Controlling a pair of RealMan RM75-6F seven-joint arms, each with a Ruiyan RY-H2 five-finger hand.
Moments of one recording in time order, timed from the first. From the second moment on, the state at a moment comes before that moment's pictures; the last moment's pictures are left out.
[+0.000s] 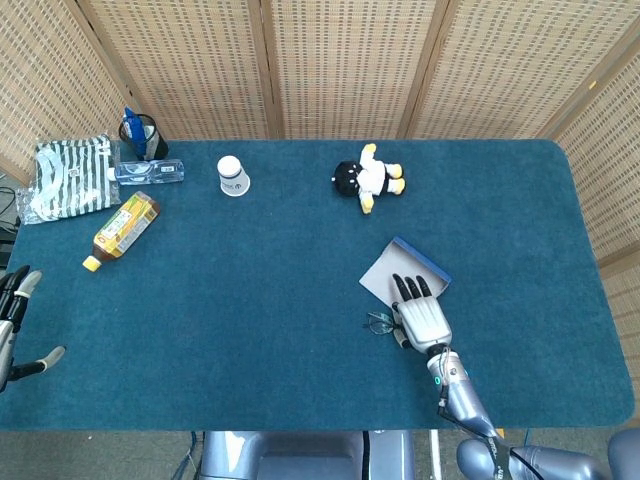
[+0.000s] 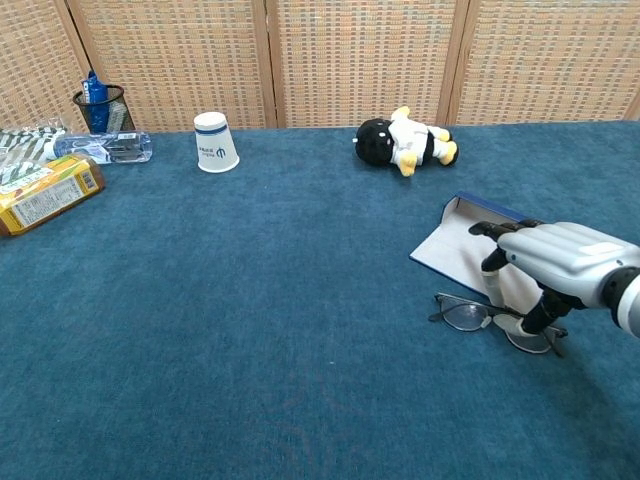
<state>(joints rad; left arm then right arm) -0.06 -0.98 -0.04 -1.79 1.50 1.50 0.05 0.55 -1.64 0.12 -1.52 -1.02 1.08 -0.67</state>
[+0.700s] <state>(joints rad) -0.06 -0.98 -0.04 -1.78 1.49 1.50 0.03 0.57 -1.64 0.15 -1.57 -1.05 1.12 -0.68</state>
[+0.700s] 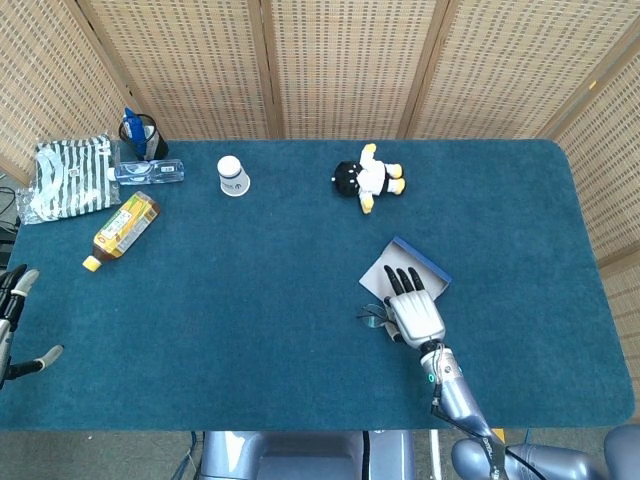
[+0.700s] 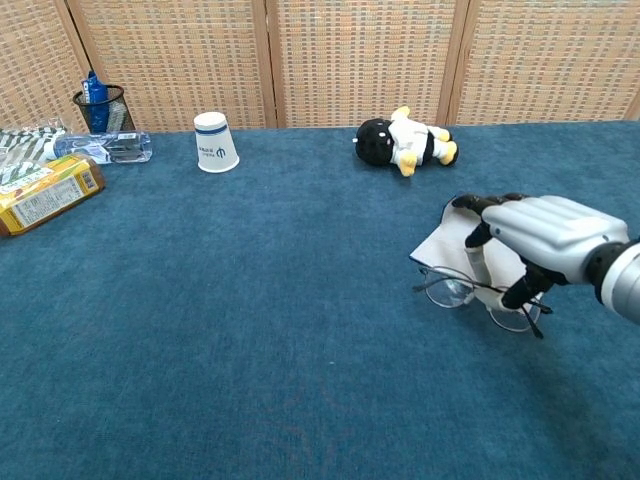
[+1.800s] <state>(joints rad) -0.09 -0.96 -0.05 -1.77 1.44 1.44 -0.01 0.77 -1.77 0.27 -1.21 -0.77 1.05 -0.75</state>
